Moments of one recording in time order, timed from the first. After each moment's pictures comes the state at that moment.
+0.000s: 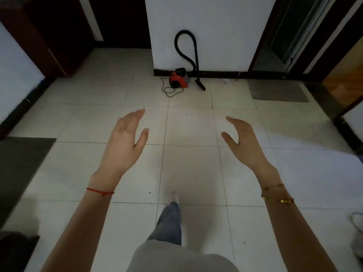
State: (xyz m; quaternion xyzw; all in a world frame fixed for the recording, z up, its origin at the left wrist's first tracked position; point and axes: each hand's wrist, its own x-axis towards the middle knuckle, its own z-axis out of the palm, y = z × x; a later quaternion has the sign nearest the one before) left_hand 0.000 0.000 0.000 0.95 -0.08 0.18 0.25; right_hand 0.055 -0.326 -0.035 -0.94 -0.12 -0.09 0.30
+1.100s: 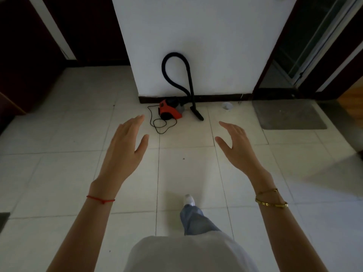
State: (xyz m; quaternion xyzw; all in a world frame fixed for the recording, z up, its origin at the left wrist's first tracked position) left_hand 0.652 0.022 -0.017 0.96 -0.09 0.13 0.23; right_hand 0.684 -0.285 -0.051 -0.95 -0.07 -0.06 0.30
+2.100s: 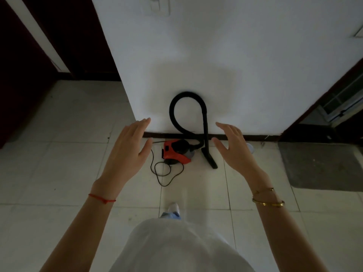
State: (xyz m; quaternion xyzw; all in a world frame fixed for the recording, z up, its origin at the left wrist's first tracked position) left_hand 1.271 0.086 -0.029 0.97 -0.07 0.10 0.23; right_hand 1.320 -0.206 -0.056 -0.95 -0.10 -0.04 0.29
